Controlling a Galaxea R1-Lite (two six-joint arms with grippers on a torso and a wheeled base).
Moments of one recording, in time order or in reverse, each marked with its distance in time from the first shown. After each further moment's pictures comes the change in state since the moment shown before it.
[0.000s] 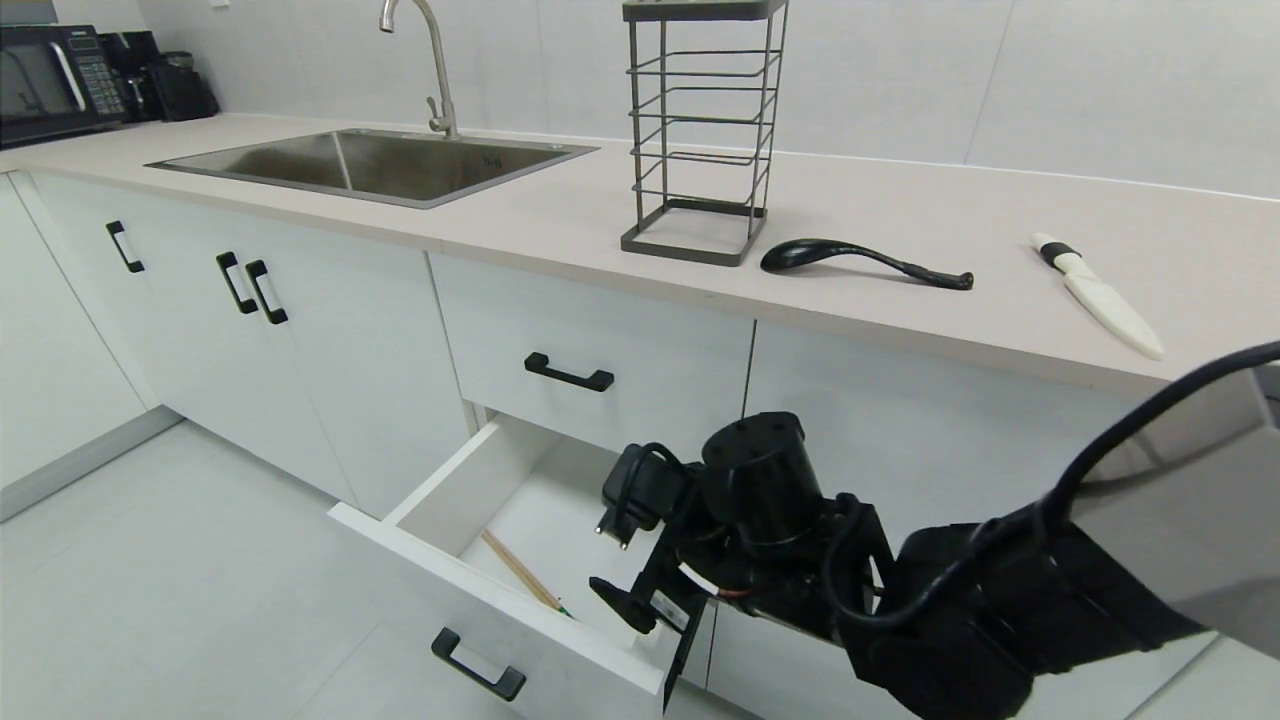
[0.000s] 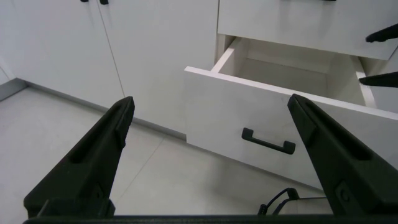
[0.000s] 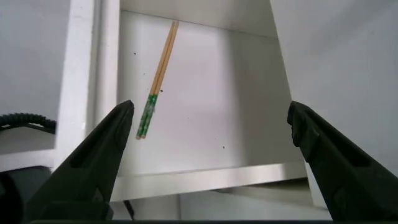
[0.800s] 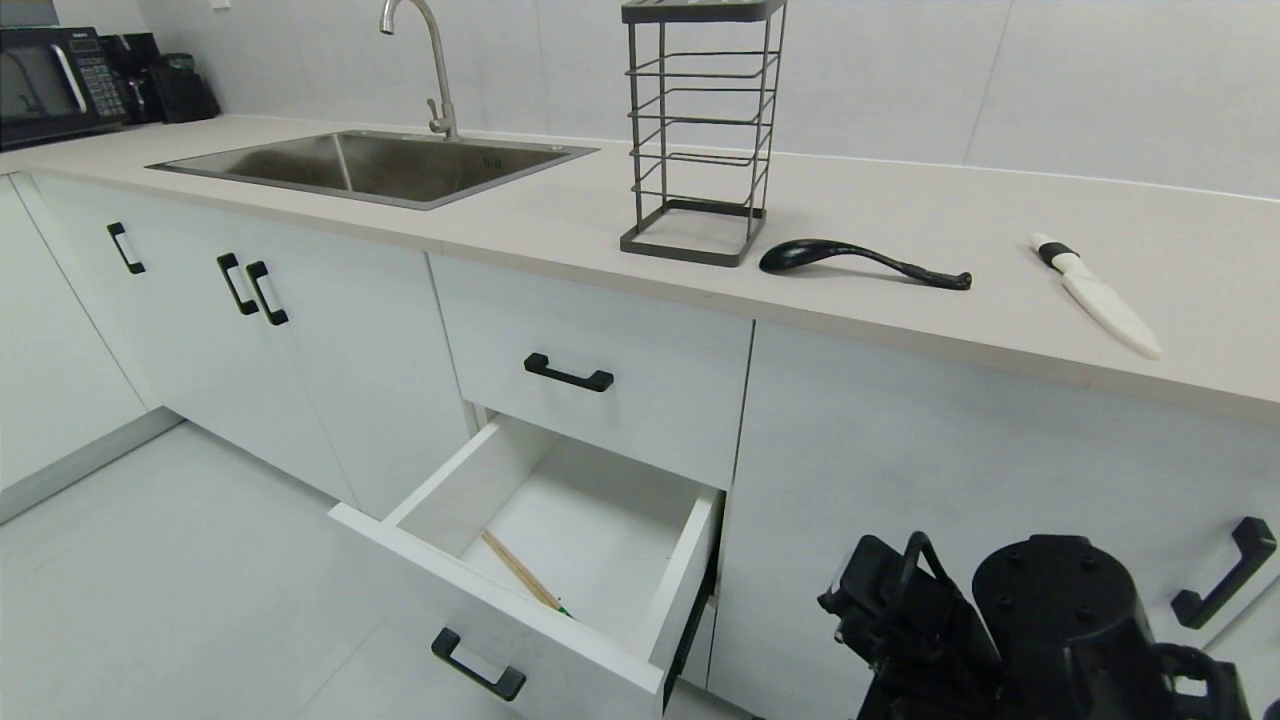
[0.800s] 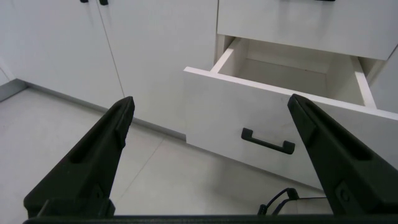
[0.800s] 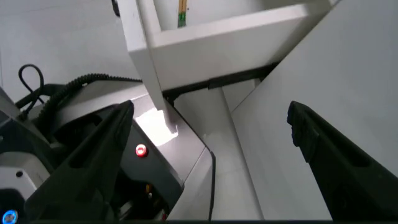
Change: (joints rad) left arm 0.000 0.000 0.000 0.000 0.000 0.000; right arm 0.002 -0.419 0.569 -0.027 -0.011 0.310
